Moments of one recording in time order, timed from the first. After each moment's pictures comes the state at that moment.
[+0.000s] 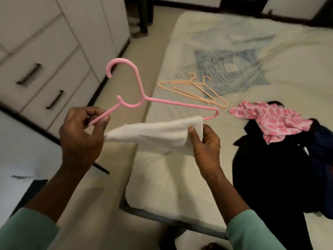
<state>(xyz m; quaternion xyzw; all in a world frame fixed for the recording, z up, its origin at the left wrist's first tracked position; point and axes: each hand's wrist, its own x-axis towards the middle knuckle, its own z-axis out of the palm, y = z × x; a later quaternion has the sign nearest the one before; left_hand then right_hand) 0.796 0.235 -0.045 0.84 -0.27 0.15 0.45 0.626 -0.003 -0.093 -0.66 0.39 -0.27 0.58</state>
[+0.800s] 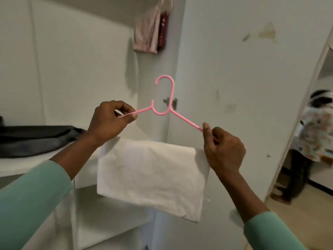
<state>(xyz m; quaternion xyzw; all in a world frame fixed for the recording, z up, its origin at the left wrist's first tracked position) 0.806 0.846 0.420 0.80 -0.02 0.42 0.44 0.862 0.533 0.382 -0.79 -0.12 -0.51 0.33</state>
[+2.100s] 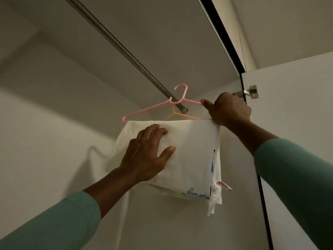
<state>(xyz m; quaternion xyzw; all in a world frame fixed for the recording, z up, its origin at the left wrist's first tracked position) 1.232 1.097 0.734 0.72 -0.22 0.63 0.19 1.177 0.871 0.888 -0.73 -0.01 -0.67 0.09</state>
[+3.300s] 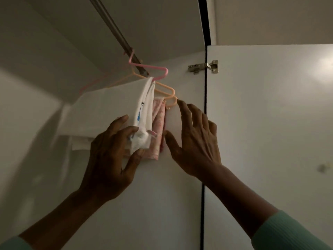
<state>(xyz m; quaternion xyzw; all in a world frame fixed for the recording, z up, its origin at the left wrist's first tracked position) 1.269 1.033 0.640 0.55 -0.36 0.69 0.30 1.180 0.831 0.708 -0.73 -0.11 -0.67 -0.07</state>
